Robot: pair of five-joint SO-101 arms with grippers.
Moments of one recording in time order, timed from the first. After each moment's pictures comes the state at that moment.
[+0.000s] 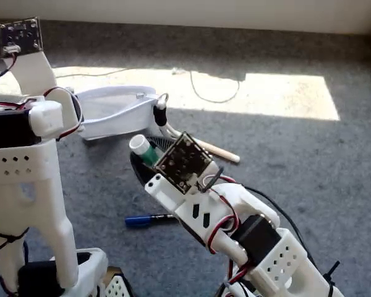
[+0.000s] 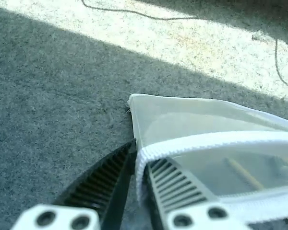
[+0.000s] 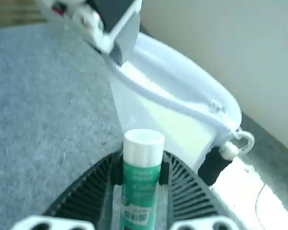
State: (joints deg) left arm -12.0 -23.3 -6.2 92.4 14.5; right arm -46.9 -62.9 45.5 37.0 14.1
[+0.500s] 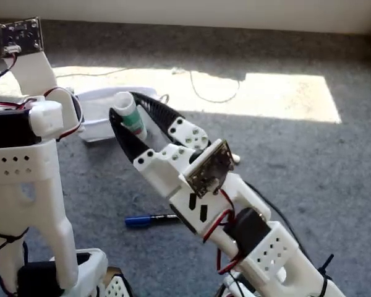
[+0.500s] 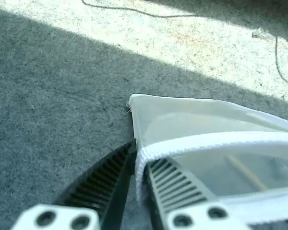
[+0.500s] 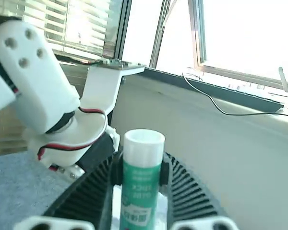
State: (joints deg) left arm -12.0 -23.3 -6.2 92.7 14.5; right arm -46.9 -56.8 45.5 4.7 12.2
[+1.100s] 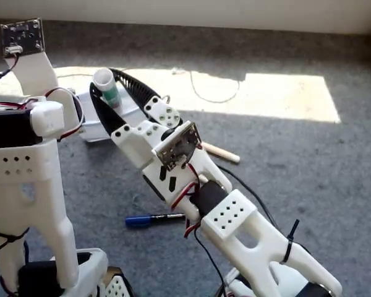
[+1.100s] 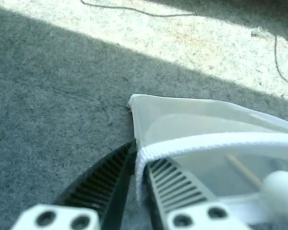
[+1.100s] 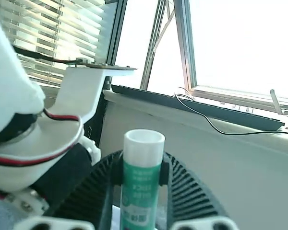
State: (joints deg) left arm -11.8 -23.3 -6.2 92.8 14.5; right arm -45.4 -35.3 45.6 -23.6 12.2
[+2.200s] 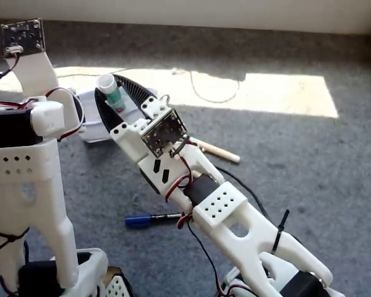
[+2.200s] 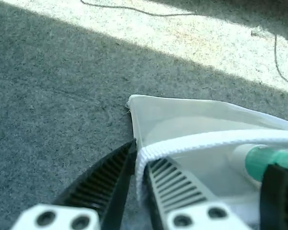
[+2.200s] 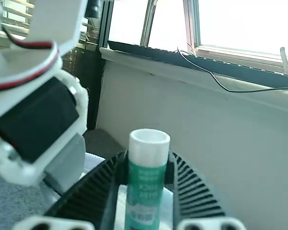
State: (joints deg) left arm -11.7 -23.3 -6.2 92.8 14.5; right arm -44.4 -28.7 45.6 -21.2 12.1
